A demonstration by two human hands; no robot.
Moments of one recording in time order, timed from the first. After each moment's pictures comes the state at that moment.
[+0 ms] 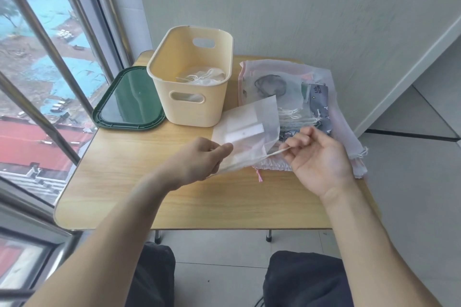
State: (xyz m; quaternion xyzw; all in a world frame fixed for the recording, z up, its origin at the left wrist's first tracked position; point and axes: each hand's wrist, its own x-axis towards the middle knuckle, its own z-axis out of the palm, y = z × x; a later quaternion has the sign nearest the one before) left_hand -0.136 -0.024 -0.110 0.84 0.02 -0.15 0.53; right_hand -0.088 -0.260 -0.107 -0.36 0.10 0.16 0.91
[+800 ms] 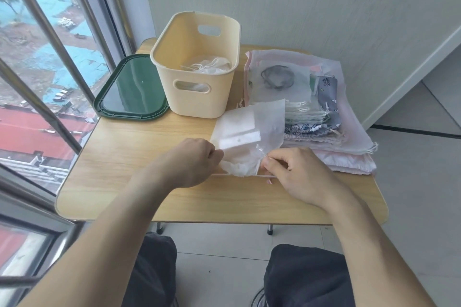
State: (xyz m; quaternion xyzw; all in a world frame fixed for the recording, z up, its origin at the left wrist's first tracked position) left_hand -0.148 -0.017 -0.109 0.94 0.03 -0.14 0.30; right_hand -0.117 -0.251 -0.110 -0.92 -0.22 0.12 0.28
